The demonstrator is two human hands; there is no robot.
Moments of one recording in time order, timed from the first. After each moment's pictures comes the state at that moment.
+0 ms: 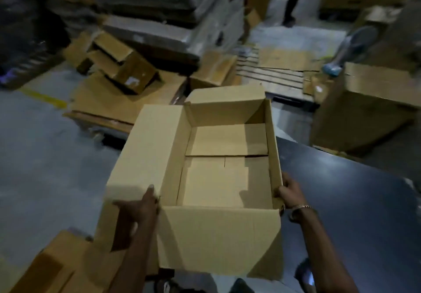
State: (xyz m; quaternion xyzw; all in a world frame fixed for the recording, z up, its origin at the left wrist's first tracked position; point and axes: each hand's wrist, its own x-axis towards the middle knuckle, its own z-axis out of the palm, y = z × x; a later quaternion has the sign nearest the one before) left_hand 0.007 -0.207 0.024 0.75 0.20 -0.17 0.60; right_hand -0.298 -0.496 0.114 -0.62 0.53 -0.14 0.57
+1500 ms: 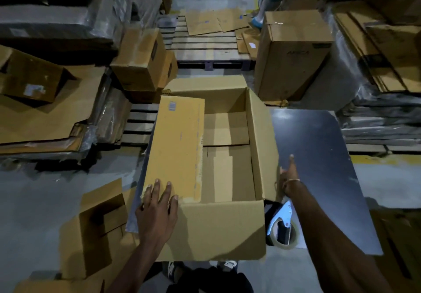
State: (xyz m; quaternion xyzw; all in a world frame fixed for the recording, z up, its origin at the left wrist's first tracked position) left_hand -0.142 -0.308 0.011 0.87 -0.49 -0.05 0.06; right_hand -0.481 -0.580 -0.025 -0.22 0.71 -0.25 0.62
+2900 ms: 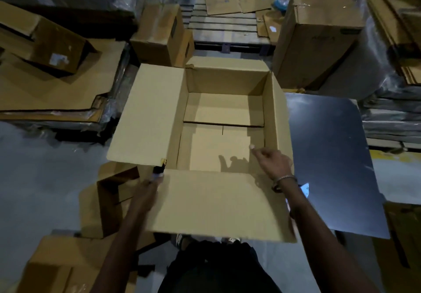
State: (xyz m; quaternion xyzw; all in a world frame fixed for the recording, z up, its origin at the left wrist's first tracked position) left_hand -0.092 -0.253 0.089 0.83 -0.01 -0.43 0.36; right_hand -0.385 -0.484 0.044 -0.68 0.62 -0.07 0.39
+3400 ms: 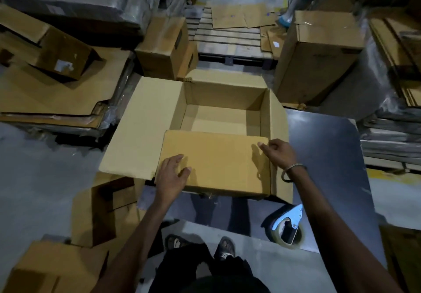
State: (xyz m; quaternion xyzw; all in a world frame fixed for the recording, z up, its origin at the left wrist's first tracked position) left_hand -0.123 -0.344 0.043 0.83 -0.37 -0.25 0.34; right_hand -0.403 -0.585 0.066 -0.67 0.59 -0.09 0.44
